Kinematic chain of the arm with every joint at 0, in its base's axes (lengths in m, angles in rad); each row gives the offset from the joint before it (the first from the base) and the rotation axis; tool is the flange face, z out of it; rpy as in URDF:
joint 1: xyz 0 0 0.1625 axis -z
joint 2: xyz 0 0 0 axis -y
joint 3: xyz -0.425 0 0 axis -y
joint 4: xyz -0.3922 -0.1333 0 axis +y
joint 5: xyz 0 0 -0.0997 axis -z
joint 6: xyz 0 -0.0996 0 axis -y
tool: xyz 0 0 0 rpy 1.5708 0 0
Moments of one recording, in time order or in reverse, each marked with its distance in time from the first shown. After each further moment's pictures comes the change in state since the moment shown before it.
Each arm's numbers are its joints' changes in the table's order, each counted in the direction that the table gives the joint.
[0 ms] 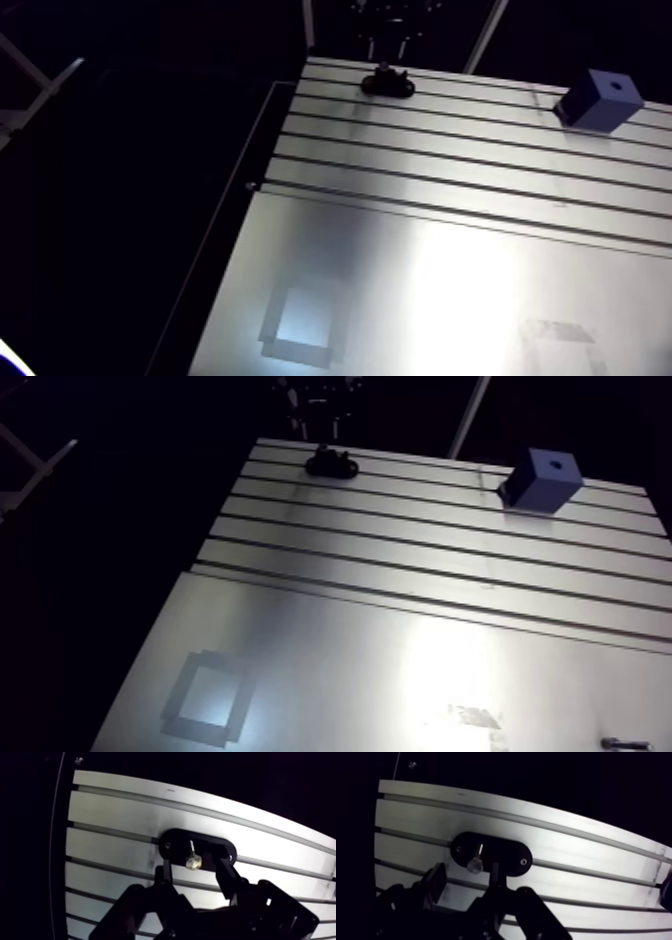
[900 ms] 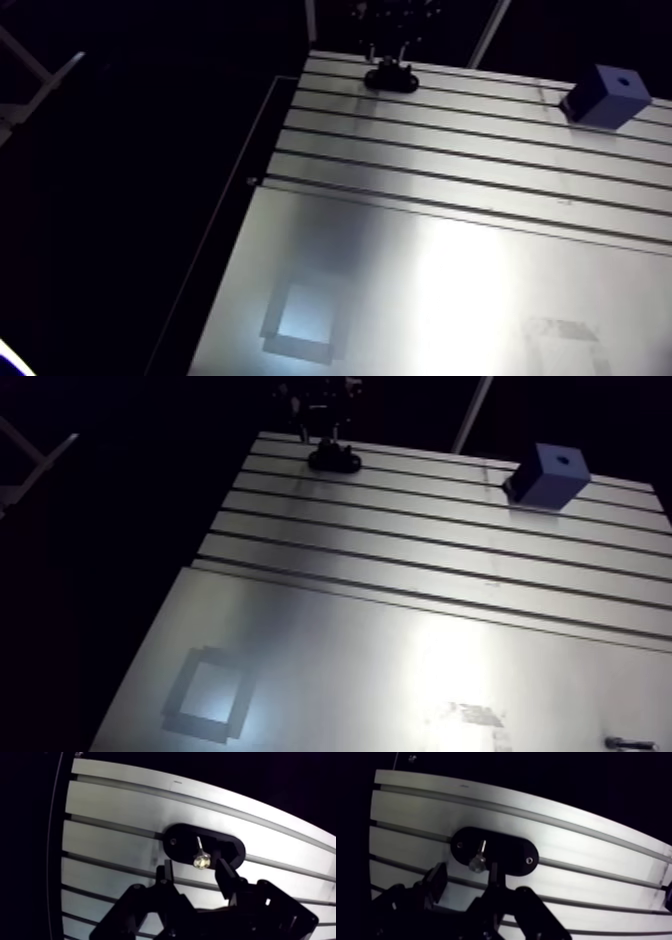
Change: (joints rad) arm -0.008 0.015 0.017 0.016 -0.003 -0.015
